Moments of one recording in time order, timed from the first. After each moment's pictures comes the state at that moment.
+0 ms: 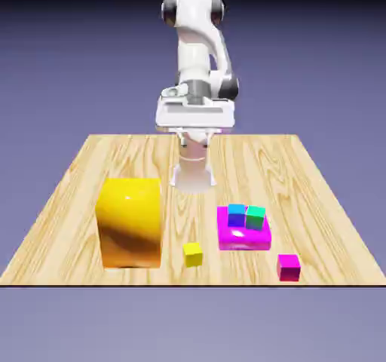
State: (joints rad) arm 0.01 -0.53 0.00 -2.78 -0.01 2.99 0.74
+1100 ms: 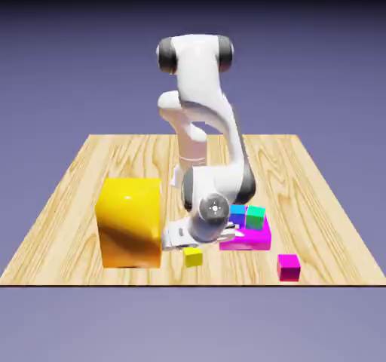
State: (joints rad) arm 0.00 0.59 0.05 -2.00 -0.16 1.95 0.69
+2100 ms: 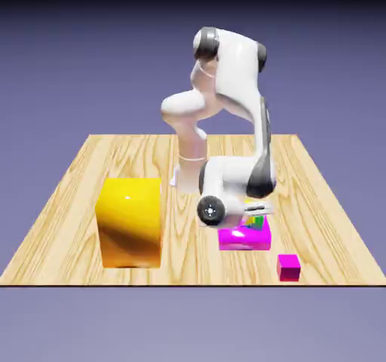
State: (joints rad) arm 0.79 0.58 -0.71 -1.99 0.83 1.33 0.56
